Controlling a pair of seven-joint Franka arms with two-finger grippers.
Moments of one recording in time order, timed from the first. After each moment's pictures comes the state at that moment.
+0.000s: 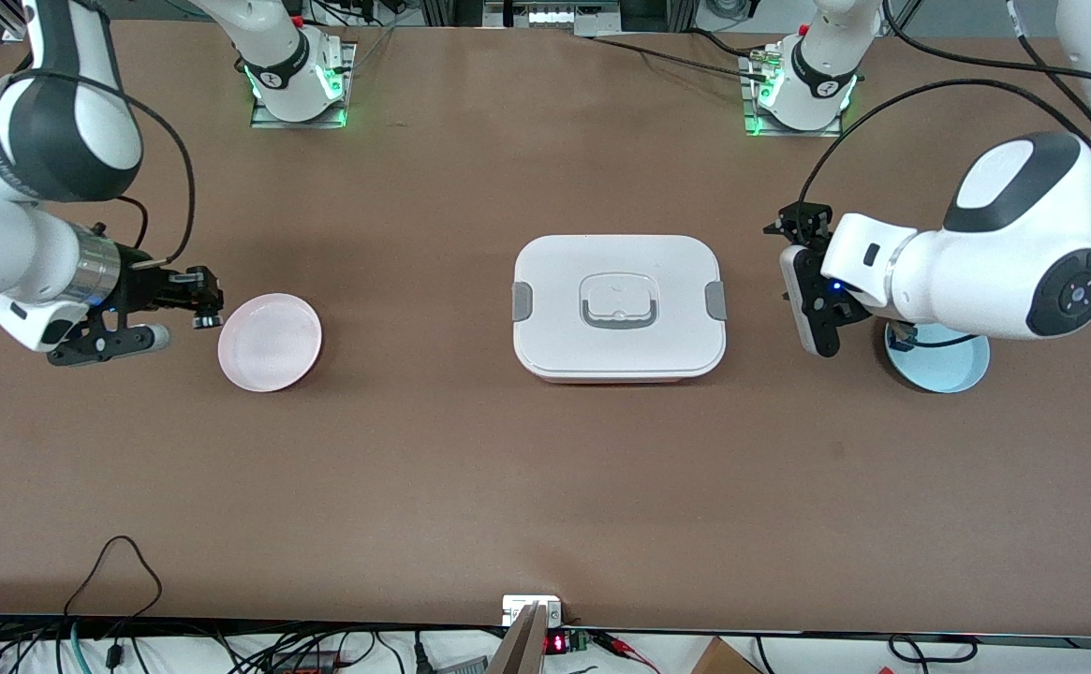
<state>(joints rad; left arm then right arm) 0.62 0.61 -1.13 -1.41 0.15 1.37 0.50 0.14 0.21 -0.06 -1.68 0.10 1.72 -0.09</state>
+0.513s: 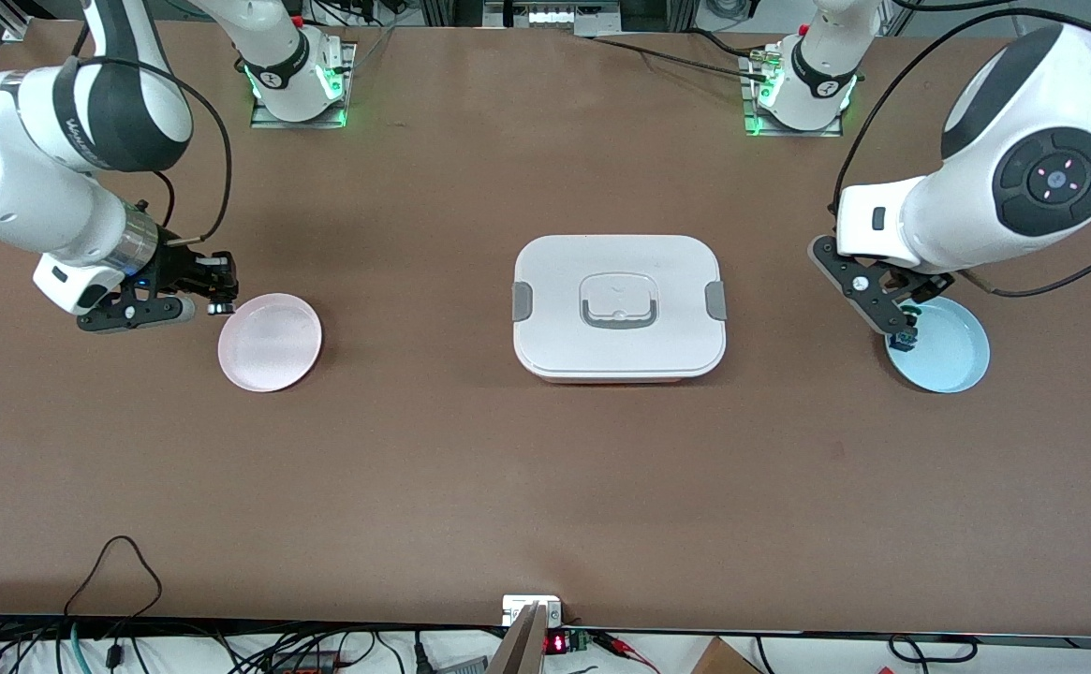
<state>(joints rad) 0.57 0.46 -1.08 -1.39 0.42 1.27 0.34 0.15 0.09 -0.06 -1.97 0.08 1.98 -0.07</state>
